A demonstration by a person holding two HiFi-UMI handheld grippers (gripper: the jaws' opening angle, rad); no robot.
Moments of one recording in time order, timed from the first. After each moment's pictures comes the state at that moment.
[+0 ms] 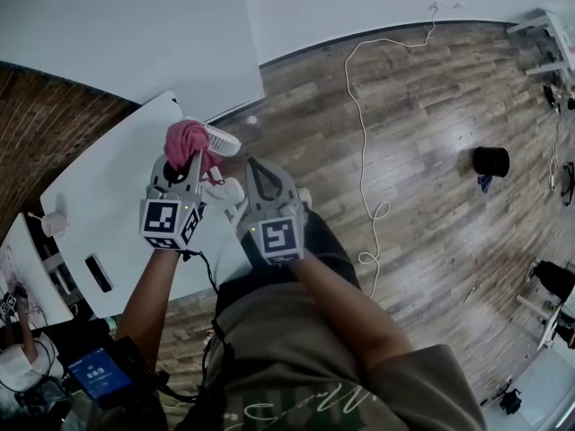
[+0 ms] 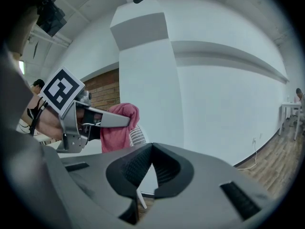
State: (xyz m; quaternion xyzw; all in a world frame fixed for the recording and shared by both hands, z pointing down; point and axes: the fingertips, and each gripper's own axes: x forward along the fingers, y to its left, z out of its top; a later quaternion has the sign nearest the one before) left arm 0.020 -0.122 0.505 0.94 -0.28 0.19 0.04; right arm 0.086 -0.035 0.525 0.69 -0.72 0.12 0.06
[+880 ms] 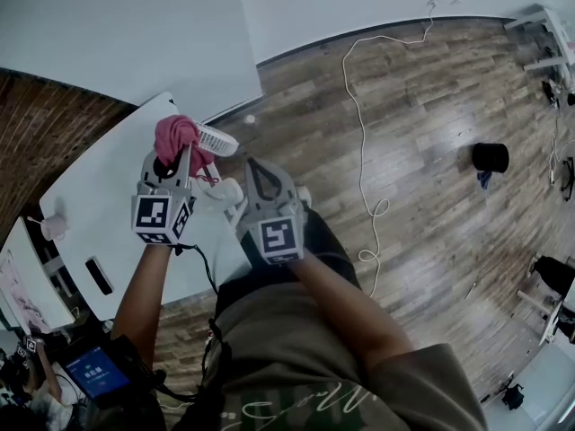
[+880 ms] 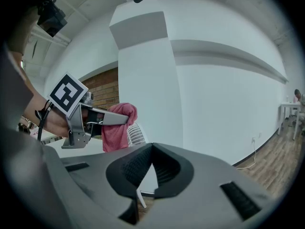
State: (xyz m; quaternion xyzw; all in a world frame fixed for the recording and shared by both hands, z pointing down) left arm 0.014 -0.138 0.503 0.94 -0.28 0.19 0.01; right arm 0.091 -0.029 0.529 0.69 -0.71 0.12 0.06
